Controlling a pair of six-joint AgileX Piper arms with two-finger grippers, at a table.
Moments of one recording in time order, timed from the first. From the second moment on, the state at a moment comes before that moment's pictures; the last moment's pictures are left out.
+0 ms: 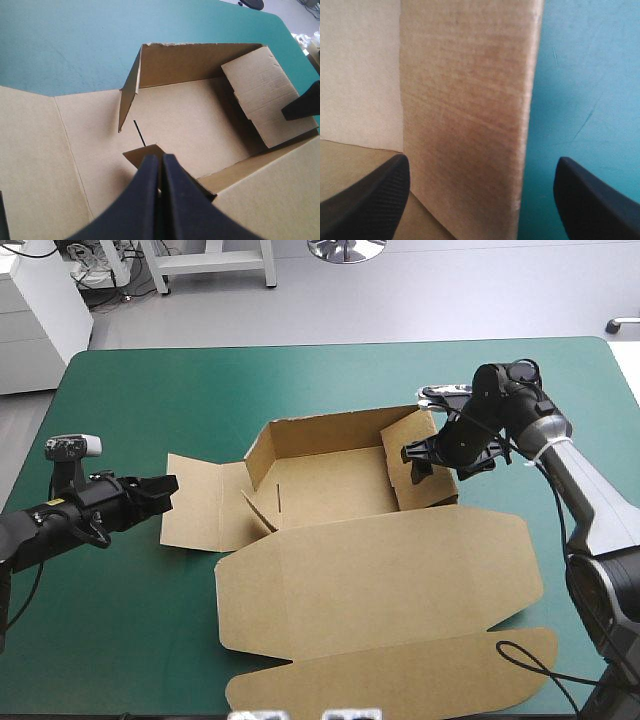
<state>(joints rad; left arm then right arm) 0.27 1.00 -0.88 -1.00 0.96 0.75 0.29 1.81 -1.63 0.19 1.24 -0.02</state>
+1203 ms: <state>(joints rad) 0.27 1.00 -0.88 -1.00 0.88 0.75 0.20 1.62 -1.62 0.14 1.23 -0.22</state>
